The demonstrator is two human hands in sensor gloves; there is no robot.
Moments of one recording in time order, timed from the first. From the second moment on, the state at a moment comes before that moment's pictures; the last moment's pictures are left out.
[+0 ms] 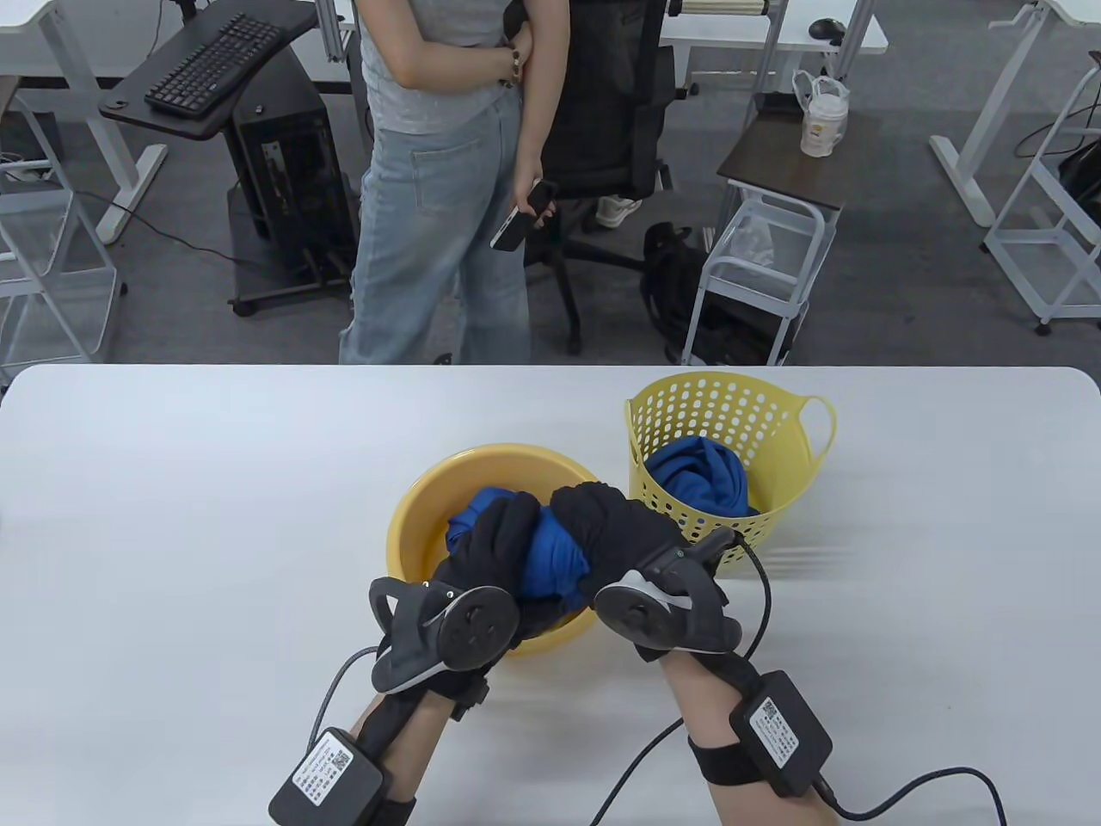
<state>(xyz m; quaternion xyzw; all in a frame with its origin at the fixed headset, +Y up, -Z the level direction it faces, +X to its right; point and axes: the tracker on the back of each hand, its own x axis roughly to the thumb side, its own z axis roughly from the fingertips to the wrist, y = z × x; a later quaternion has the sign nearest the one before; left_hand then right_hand) -0.109 -0.634 -0.298 0.21 -0.17 0.09 0.96 0.073 -0.615 -0.329 0.29 -0.31 0.89 0.16</state>
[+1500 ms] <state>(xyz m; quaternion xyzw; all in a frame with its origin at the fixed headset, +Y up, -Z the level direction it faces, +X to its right) -0.108 -0.604 -0.271 0.34 -0.14 0.01 0.93 0.082 -0.605 -0.338 0.21 -0.14 0.85 0.47</state>
